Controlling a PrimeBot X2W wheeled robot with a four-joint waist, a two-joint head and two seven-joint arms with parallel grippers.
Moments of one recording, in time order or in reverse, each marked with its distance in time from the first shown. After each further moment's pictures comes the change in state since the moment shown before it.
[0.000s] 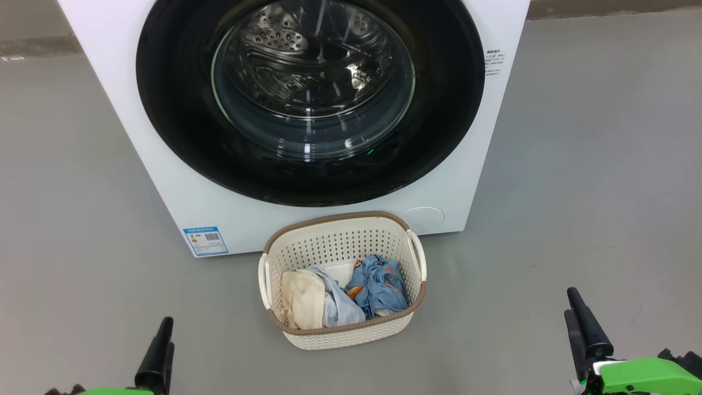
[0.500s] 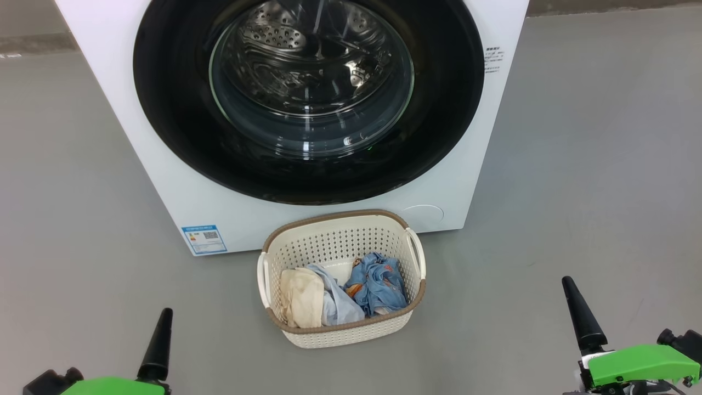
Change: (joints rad) left arm -0.016 0.022 -0.020 -0.020 0.209 0.000 -0.043; right arm -0.021 -0.025 0.029 -0.015 -0.189 0.000 -0.044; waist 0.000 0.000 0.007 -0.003
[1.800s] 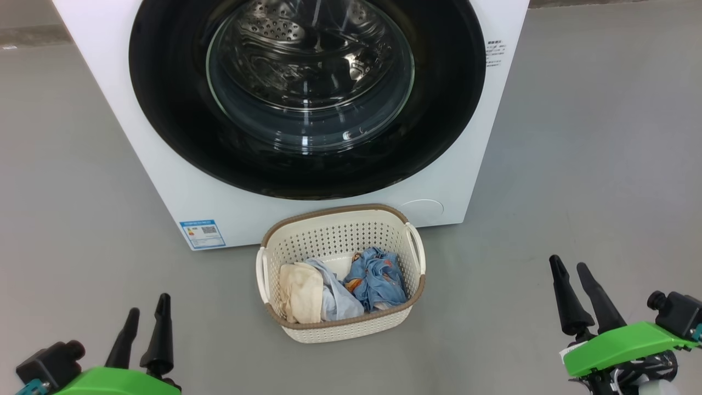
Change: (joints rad) left arm -0.001 0.055 -0.040 -0.061 0.521 -0.001 -0.108; right arm -0.028 -0.042 0.039 -0.064 -0.560 0.000 -0.106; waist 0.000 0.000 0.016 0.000
